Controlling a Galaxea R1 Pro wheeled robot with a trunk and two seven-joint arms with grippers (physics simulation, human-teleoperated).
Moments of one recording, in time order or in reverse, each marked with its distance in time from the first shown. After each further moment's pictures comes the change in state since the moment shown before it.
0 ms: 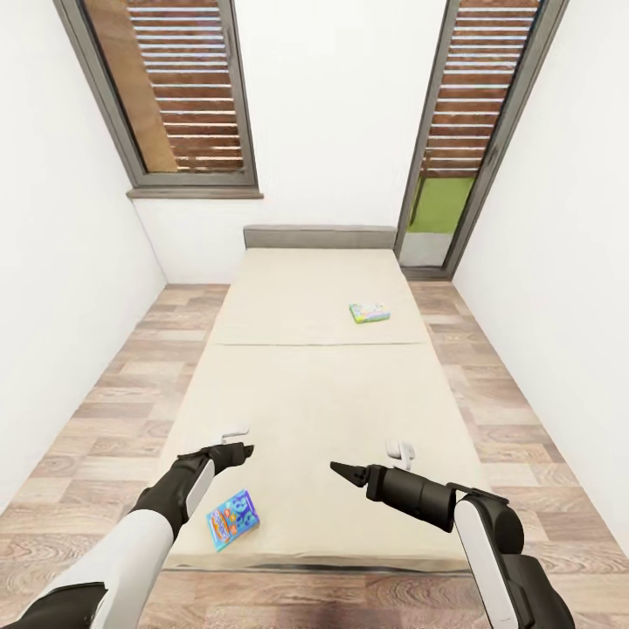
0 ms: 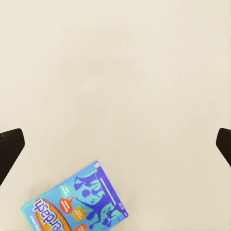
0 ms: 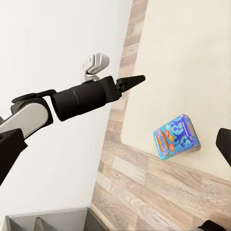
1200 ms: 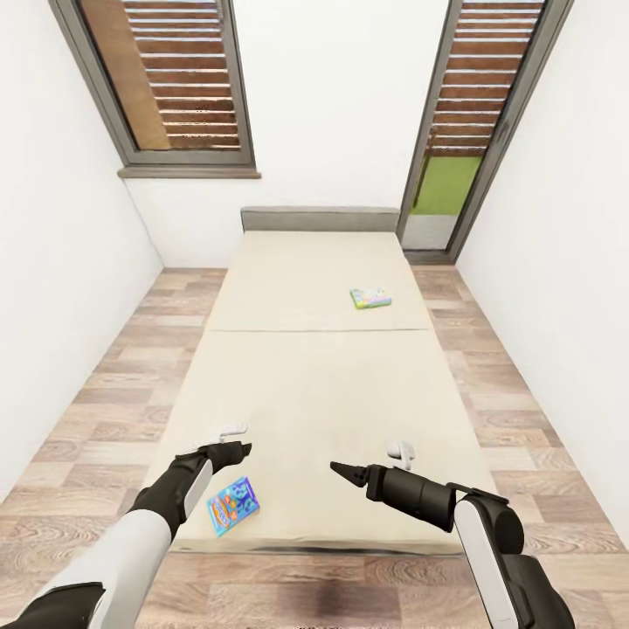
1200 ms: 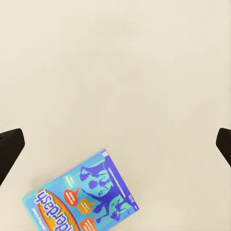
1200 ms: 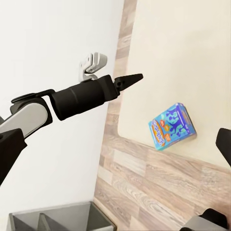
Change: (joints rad) left arm 0.000 0.008 -0.003 0.000 0.000 -0.020 0.000; right arm 0.000 0.000 0.000 0.000 0.000 0.000 0.000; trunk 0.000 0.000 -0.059
